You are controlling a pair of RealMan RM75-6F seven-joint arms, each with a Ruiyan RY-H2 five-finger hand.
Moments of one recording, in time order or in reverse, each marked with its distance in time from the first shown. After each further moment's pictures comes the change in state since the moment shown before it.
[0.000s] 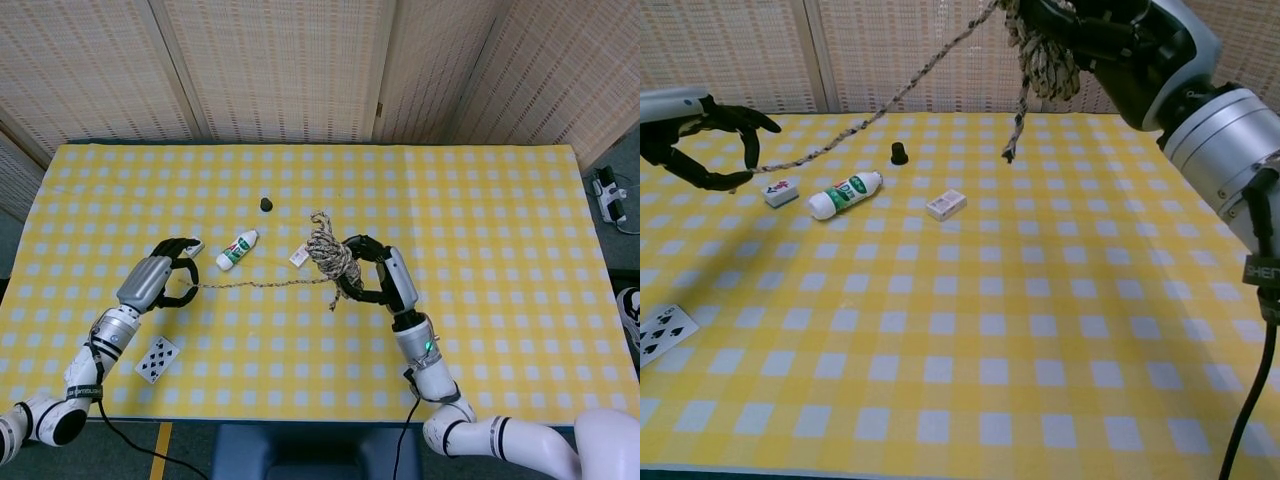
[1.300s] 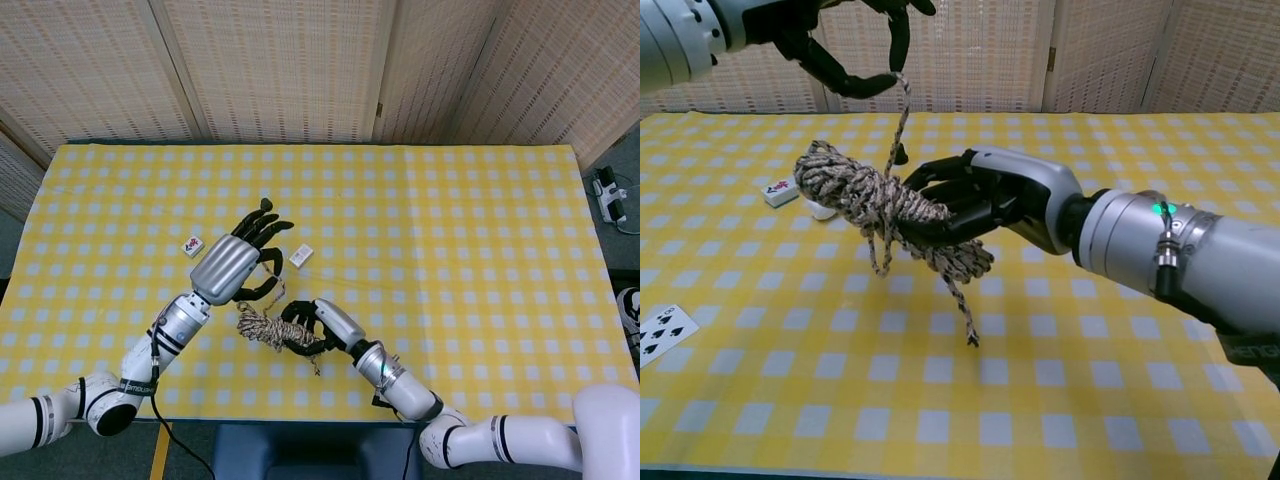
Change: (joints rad) left arm -0.188 -0.029 -0.124 -0.269 0.058 0.070 0.375; right arm 0.141 0.075 -0.089 -0.234 0.375 -0.471 -0.500
